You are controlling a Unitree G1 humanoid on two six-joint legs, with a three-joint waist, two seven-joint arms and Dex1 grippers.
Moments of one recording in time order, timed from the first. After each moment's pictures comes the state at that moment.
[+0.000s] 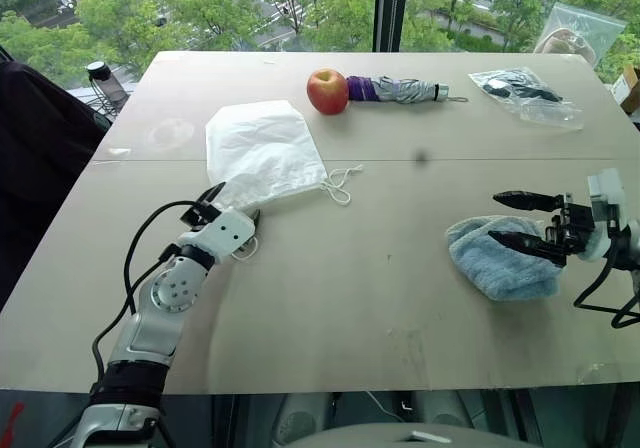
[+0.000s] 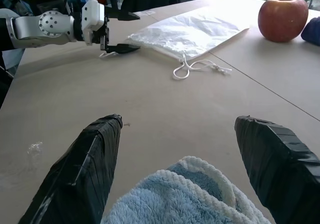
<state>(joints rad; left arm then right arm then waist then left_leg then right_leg) -0.16 0.61 0.03 0.19 0.31 -0.25 -0.19 -0.30 -0.77 -0.22 0.21 0.60 0.18 1.44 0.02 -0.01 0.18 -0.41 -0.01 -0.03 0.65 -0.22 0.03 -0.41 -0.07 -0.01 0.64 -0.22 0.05</state>
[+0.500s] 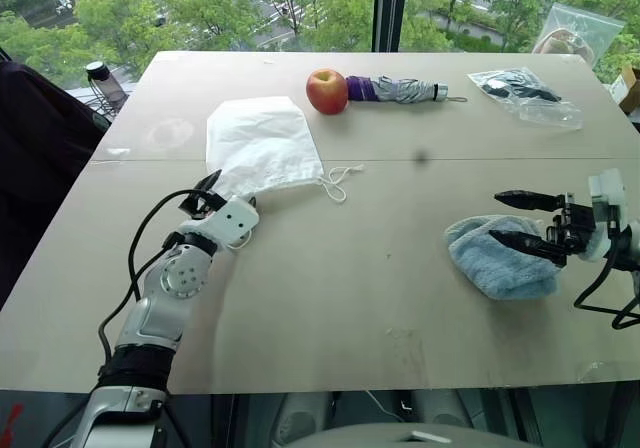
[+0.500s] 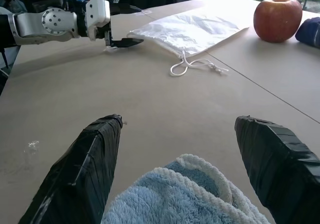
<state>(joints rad) -0.21 0.60 0.03 0.21 0.39 -0.21 -0.10 -0.29 -0.77 -0.22 0.21 0.60 0.17 1.43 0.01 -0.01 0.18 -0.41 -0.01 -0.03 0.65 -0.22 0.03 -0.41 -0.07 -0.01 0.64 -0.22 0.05</state>
